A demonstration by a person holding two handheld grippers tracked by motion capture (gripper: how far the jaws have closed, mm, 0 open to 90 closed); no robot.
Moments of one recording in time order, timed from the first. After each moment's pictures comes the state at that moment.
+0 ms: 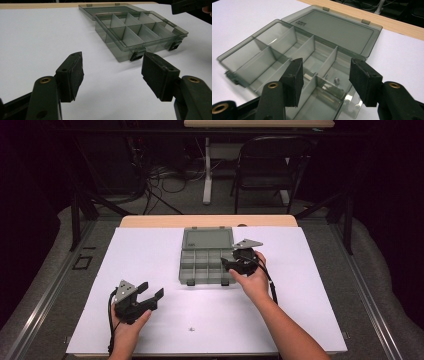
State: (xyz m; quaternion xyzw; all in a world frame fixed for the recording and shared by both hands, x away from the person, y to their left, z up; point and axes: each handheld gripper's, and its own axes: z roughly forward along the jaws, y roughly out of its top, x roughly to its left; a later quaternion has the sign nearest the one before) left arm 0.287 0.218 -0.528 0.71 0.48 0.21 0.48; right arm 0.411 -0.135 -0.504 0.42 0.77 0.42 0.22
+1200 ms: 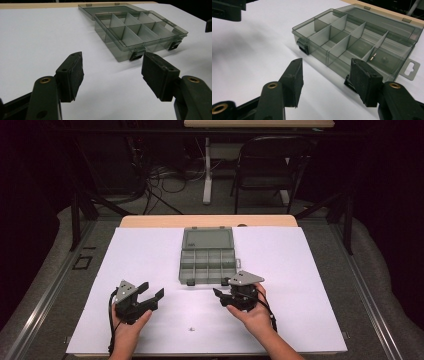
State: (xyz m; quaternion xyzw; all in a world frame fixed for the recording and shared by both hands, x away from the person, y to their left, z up) left arm 0.287 0.217 -0.529 0.71 0.48 0.21 0.48; right arm 0.314 -0.123 -0.516 0.35 0.79 0.46 0.19
